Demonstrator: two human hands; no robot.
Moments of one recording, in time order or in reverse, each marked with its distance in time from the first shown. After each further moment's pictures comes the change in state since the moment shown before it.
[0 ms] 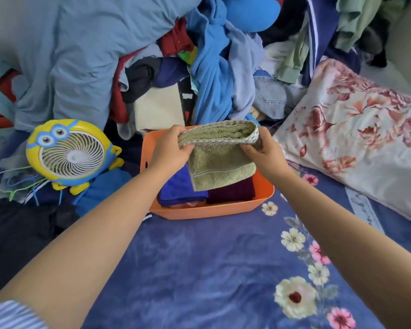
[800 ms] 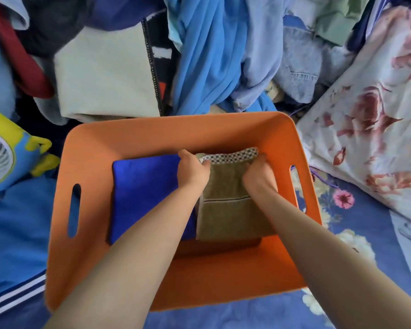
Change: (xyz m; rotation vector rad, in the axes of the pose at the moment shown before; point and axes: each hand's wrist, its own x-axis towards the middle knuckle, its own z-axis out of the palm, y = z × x) left_hand 0.135 -0.107 0.236 -0.128 -0.136 -0.519; right_hand 0.144 0.210 0.115 -0.523 -0.058 0.660
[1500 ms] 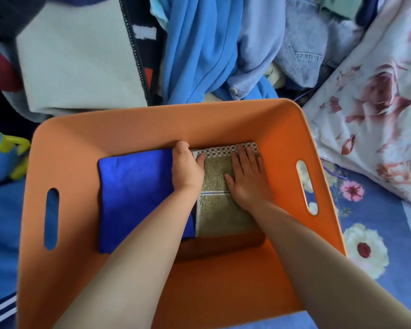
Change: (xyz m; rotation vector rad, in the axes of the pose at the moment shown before) left_hand 0.018 -0.021 0.025 0.037 0.132 0.198; right_hand 0.012 0.036 0.043 -0.479 -0.014 -0.547
